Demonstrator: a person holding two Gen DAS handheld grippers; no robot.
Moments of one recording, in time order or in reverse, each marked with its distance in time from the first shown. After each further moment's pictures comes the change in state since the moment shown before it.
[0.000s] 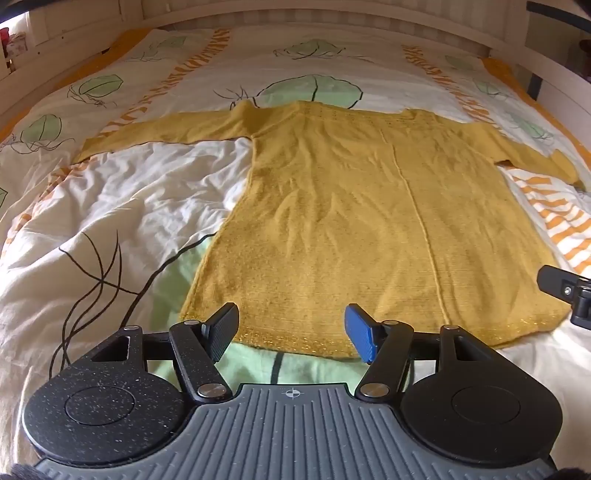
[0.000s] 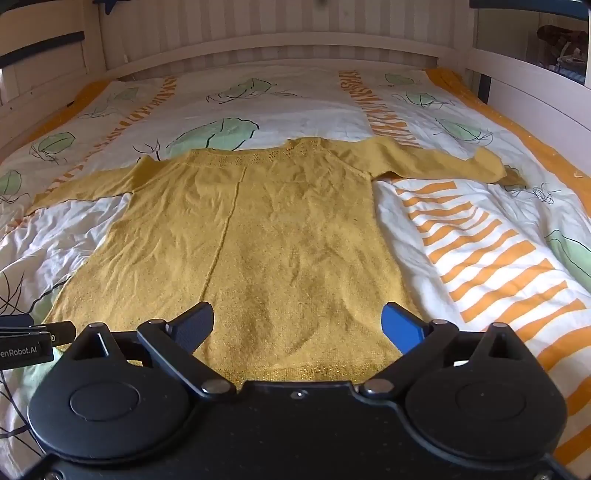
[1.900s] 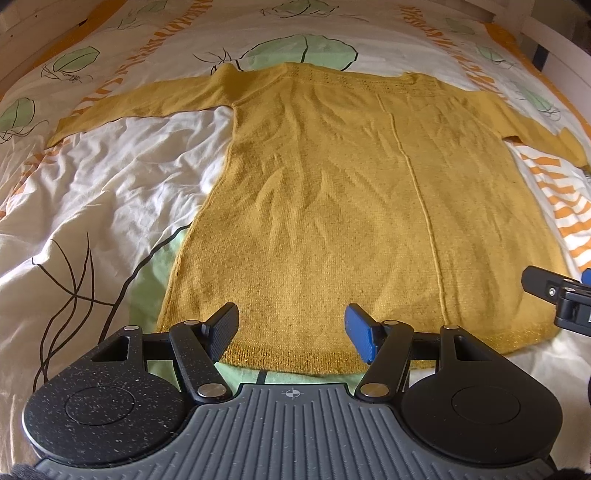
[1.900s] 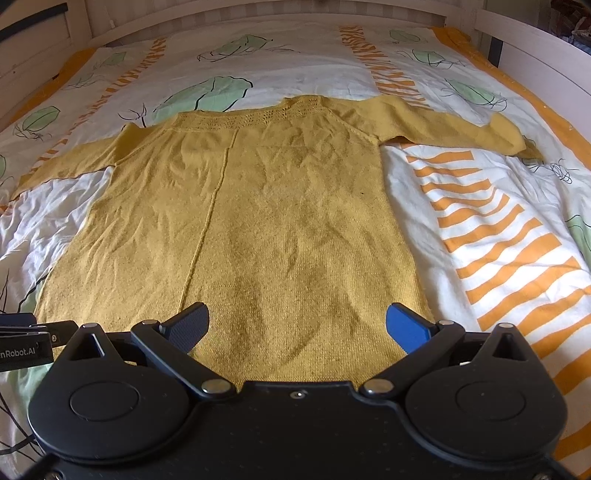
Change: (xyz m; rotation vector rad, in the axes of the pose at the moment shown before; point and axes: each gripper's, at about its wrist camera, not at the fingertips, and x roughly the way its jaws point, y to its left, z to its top) left arm 0.033 -0.007 0.030 0.017 0.159 -0.021; right arm 0.042 0.001 0.022 0.005 0.164 0.001
